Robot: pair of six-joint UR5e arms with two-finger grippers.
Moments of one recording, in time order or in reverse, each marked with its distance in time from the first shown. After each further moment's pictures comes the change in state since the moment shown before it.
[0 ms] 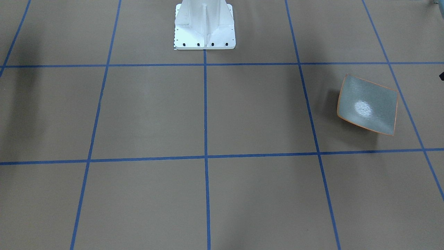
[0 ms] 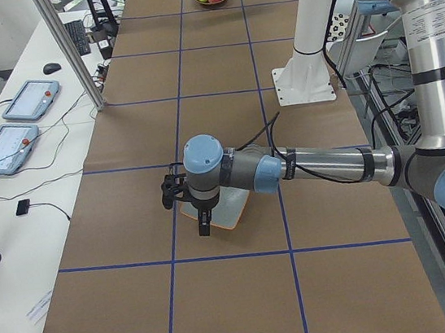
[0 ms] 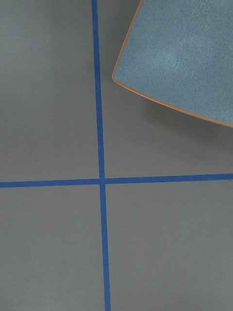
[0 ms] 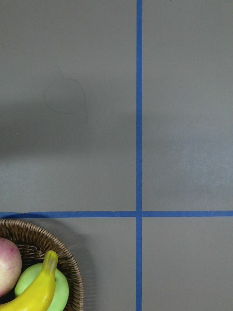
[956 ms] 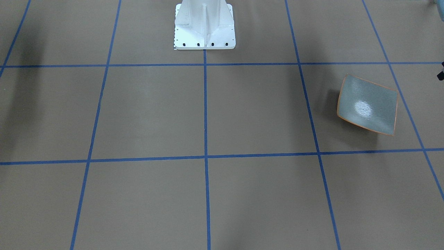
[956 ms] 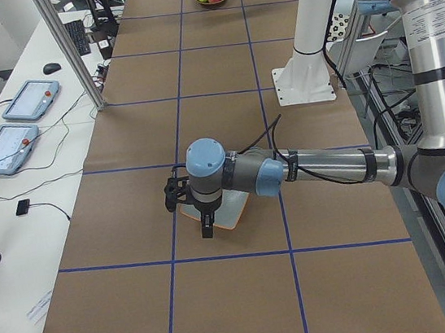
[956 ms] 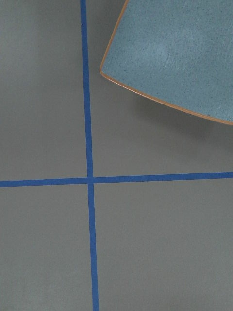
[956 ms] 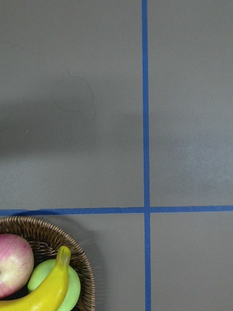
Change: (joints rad) left arm 0.006 0.006 0.003 -0.011 0.001 -0.007; right arm 0.004 -0.161 0.053 0.092 -0.029 -0.005
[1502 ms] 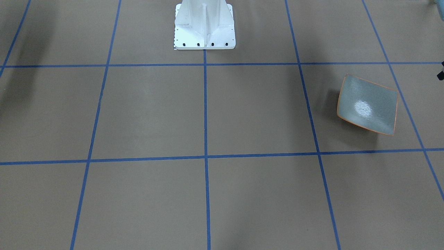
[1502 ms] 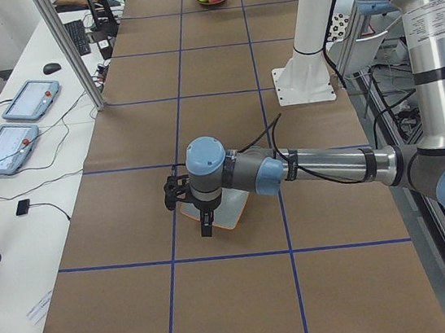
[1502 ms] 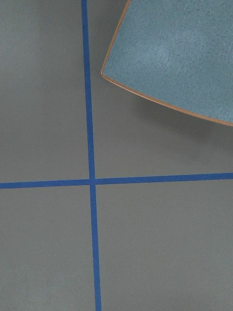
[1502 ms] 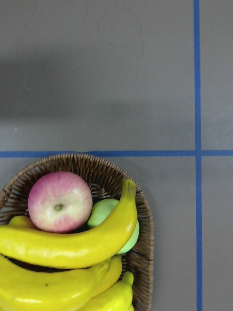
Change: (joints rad) left arm 0.000 -0.001 -0.006 -0.002 0.000 0.000; right arm 0.065 -0.159 -0.045 0.165 -0.079 -0.070
